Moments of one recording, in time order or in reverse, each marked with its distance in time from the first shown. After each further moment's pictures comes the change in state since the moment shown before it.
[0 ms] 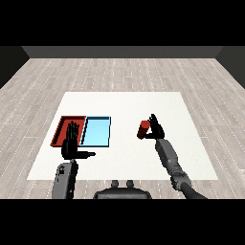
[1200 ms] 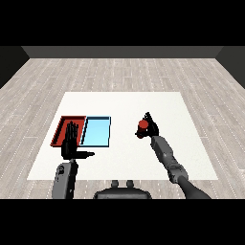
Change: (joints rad) left arm -0.003 0.000 0.011 0.013 0.024 -0.010 -0.010; right arm -0.134 0.022 -0.006 0.190 0.028 -0.028 -0.058
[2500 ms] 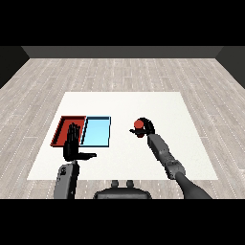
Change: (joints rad) left arm 0.024 -0.019 -0.029 -0.016 -0.023 0.018 -0.017; right arm -0.087 0.025 0.033 0.106 0.102 -0.262 0.033
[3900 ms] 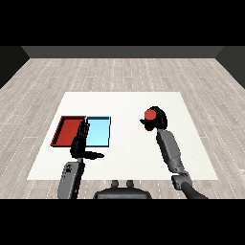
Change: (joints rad) left arm -0.046 -0.009 -0.113 -0.041 -0.043 0.016 0.107; right arm 0.213 -0.060 0.051 -0.677 -0.048 0.021 0.124
